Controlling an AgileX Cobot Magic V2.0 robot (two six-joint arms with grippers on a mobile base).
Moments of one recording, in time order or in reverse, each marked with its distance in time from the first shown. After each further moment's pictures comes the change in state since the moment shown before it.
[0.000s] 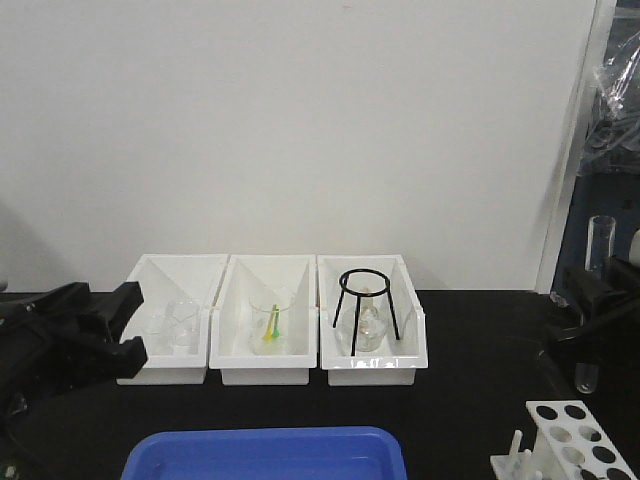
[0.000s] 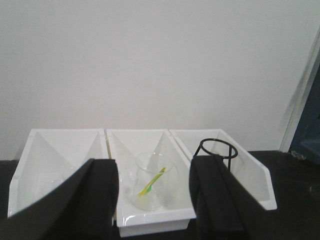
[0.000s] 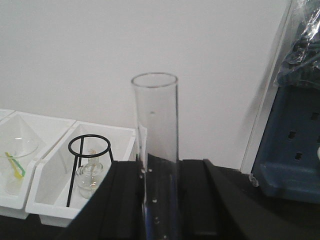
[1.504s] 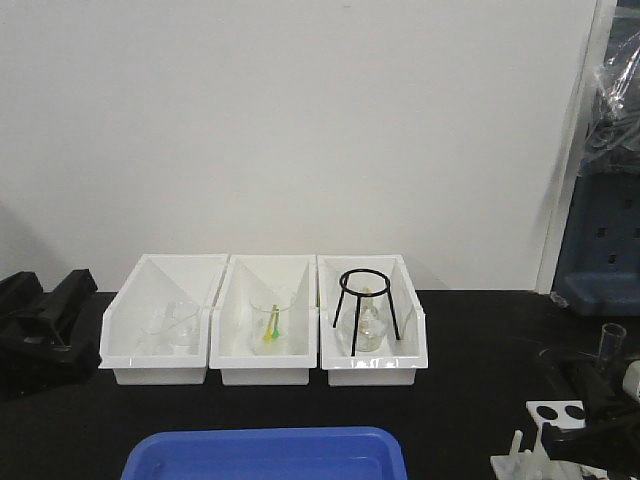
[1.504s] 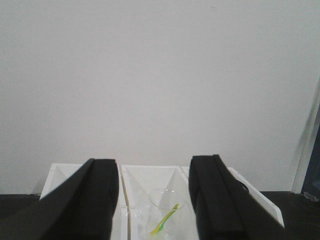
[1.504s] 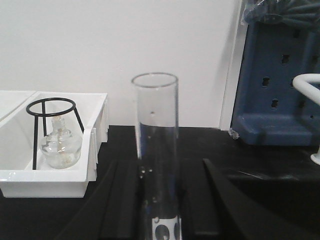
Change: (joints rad) left arm 0.000 -0.105 0.084 -0.001 -0.141 0.003; right arm 0.000 0.158 0.355 -0.250 -0.518 0.394
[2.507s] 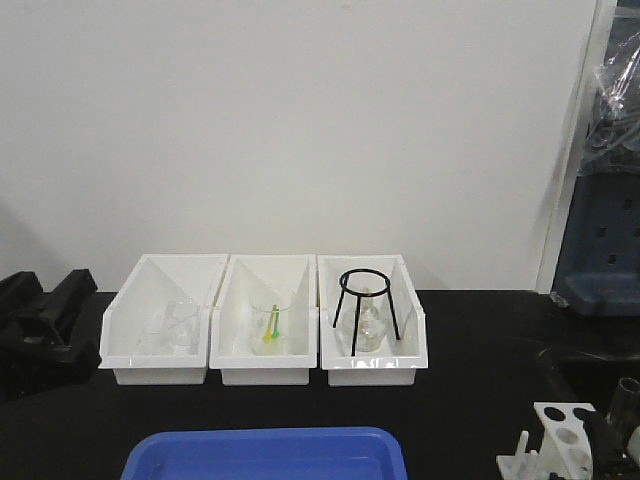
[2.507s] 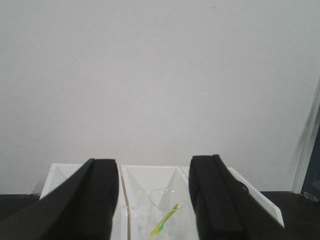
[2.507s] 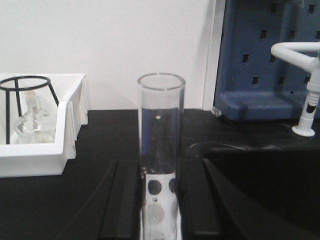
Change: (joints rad) left arm 0.000 0.000 0.000 0.000 0.000 0.000; right arm 0.000 0.198 0.165 -0.017 -0.365 0.119
